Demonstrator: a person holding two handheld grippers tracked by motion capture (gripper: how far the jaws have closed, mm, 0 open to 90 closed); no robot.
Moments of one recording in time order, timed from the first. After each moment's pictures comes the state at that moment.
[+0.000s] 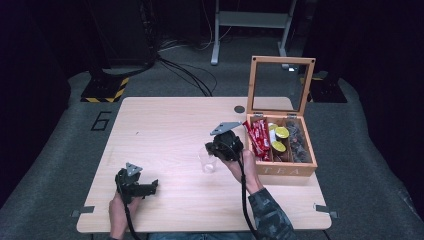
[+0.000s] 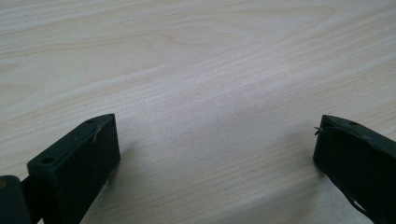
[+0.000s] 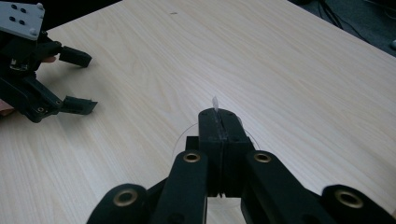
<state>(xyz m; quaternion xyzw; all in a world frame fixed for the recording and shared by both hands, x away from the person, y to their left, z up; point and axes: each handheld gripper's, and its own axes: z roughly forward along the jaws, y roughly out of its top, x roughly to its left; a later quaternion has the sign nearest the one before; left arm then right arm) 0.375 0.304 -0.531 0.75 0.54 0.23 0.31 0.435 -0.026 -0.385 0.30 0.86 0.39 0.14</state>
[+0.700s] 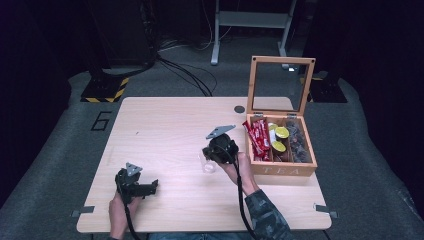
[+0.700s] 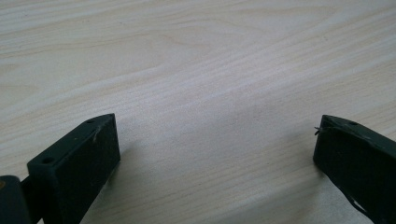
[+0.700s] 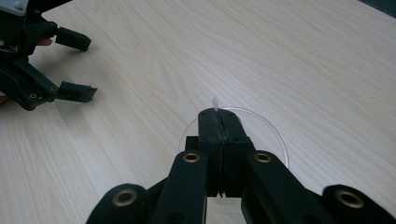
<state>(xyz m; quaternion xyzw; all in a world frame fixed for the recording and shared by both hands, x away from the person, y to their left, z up) 0.375 0.304 -0.531 0.75 0.54 0.23 0.31 0.441 -0.016 -0.406 0.30 0.87 0.37 0.12</state>
